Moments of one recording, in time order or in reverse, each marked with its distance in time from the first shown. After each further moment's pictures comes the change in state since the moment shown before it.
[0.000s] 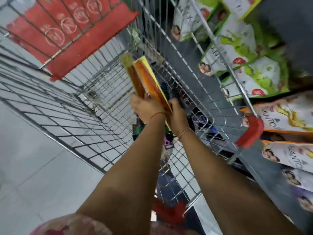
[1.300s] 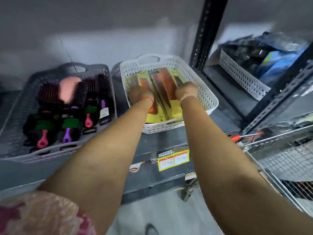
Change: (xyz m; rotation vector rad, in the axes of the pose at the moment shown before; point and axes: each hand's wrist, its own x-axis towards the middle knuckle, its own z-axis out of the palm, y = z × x) left_hand -0.625 0.034 0.135 0.699 -0.989 1.205; right_hand -0.347 0.146 -0.546 0.237 1.233 0.513
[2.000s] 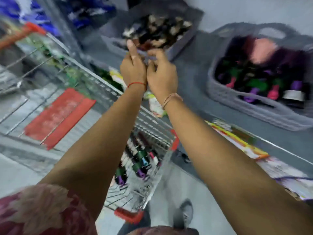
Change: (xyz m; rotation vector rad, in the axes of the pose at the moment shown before) left_hand -0.046 -0.360 -0.316 -0.645 0.919 -0.291; right_hand -0.386 -0.179 0.279 0.370 -0.606 -0.950
